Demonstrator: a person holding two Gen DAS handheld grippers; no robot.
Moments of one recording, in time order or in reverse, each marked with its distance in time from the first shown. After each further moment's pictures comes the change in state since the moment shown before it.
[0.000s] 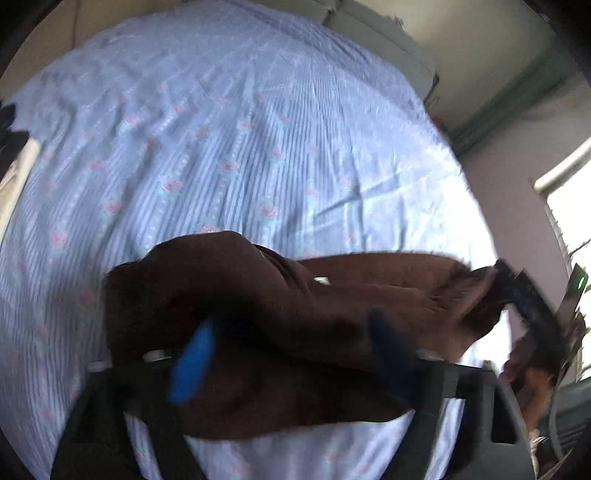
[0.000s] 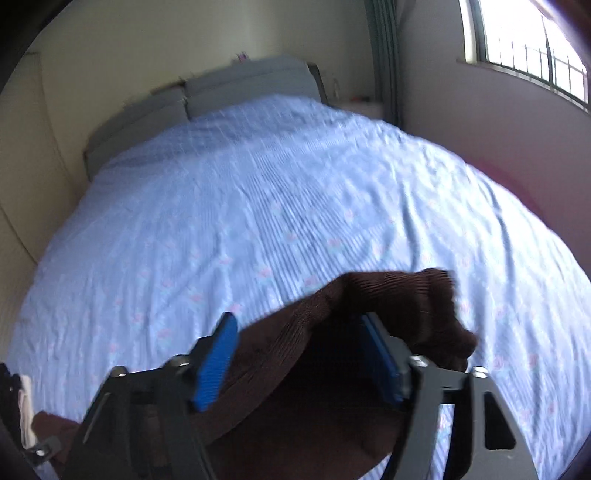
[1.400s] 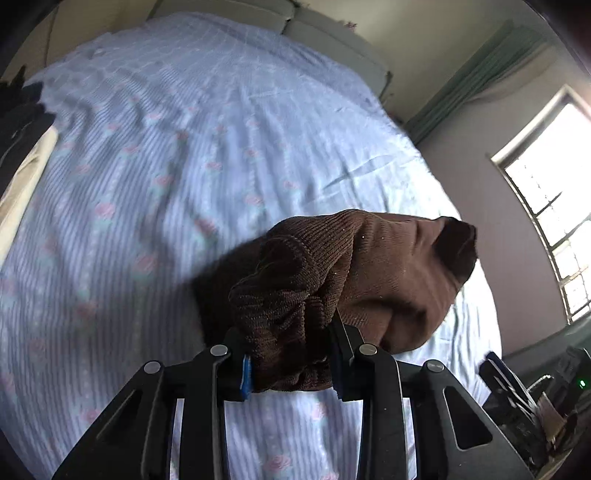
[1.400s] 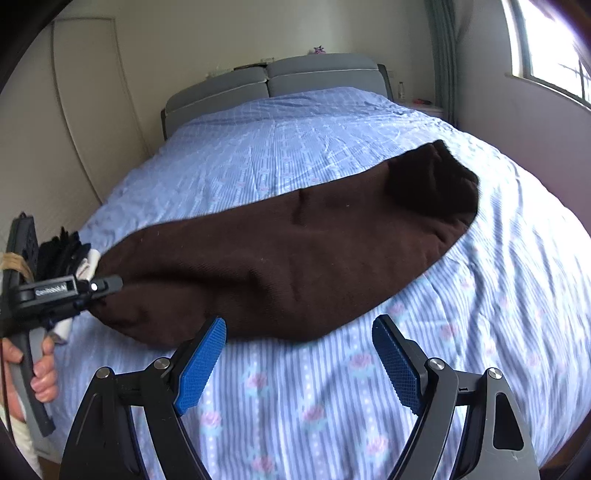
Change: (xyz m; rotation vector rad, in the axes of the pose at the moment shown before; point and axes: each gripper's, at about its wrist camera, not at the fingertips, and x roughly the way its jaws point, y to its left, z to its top) left arm -0.040 0.078 -0.048 0.157 -0.006 -0.114; right arm -0.160 0.055 -0.202 -0.141 0.039 0.184
